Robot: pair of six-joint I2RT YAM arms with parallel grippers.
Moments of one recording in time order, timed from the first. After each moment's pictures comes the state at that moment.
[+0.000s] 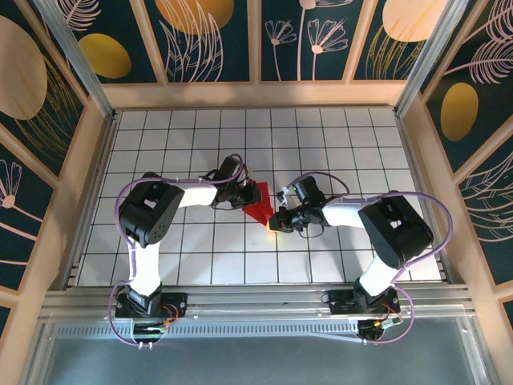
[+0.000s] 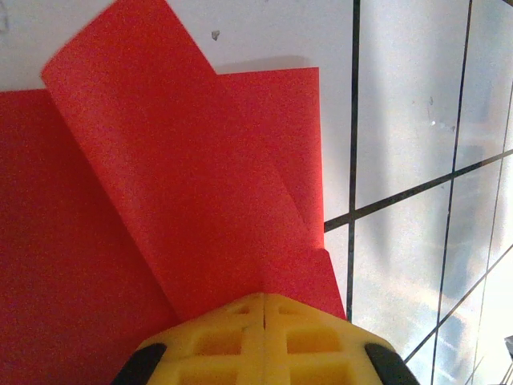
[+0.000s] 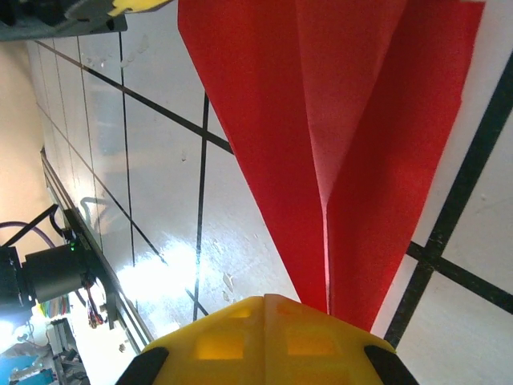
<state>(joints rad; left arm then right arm) -0.58 1.99 1.07 -0.01 0.44 -0.79 0.58 1.66 0.68 -0.02 -0.73 0.59</state>
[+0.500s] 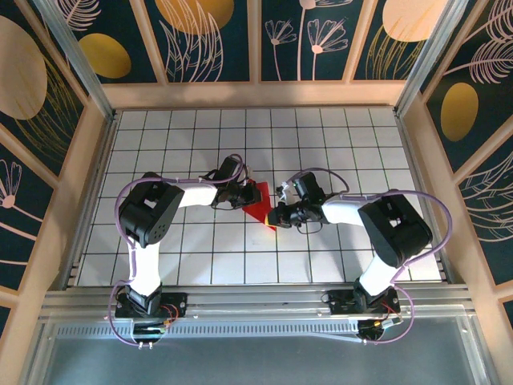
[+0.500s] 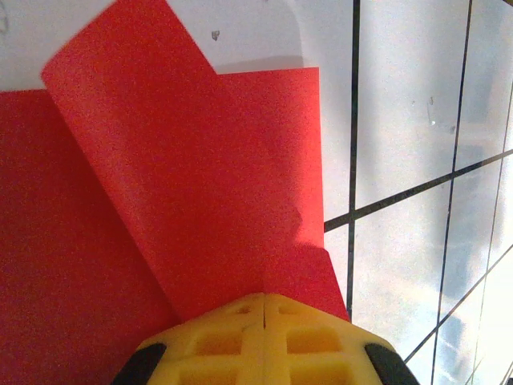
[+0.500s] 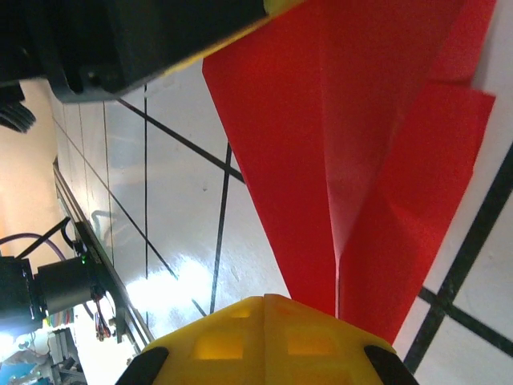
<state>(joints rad) -0.58 1.99 1.07 -0.01 0.44 -0.79 0.57 1.67 0.71 0.00 -0.73 0.59</state>
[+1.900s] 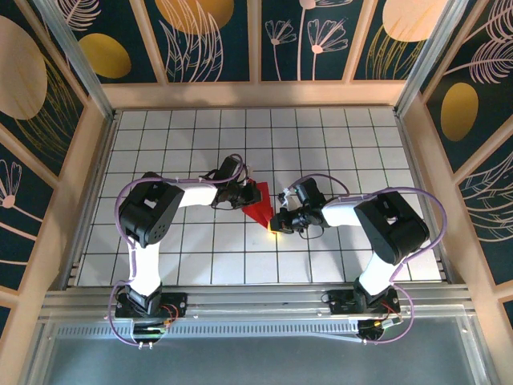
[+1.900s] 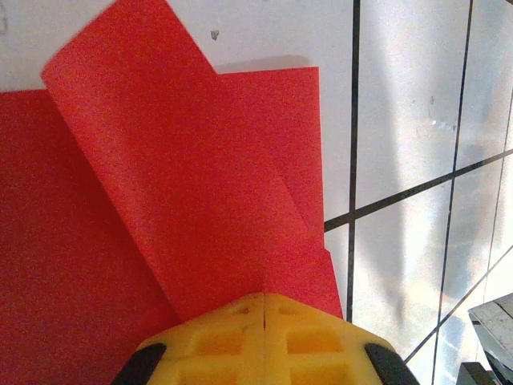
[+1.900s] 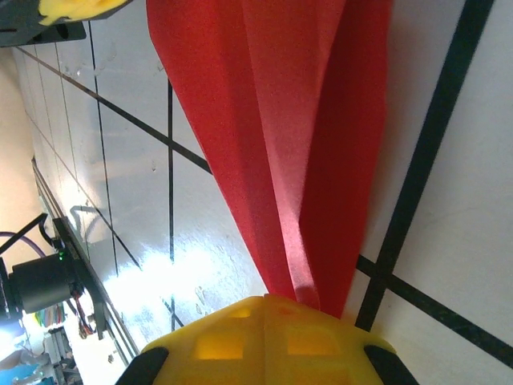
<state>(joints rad) -0.58 1.99 1.07 -0.01 0.44 -0.79 0.57 1.70 0.66 0.03 -0.72 0.59</state>
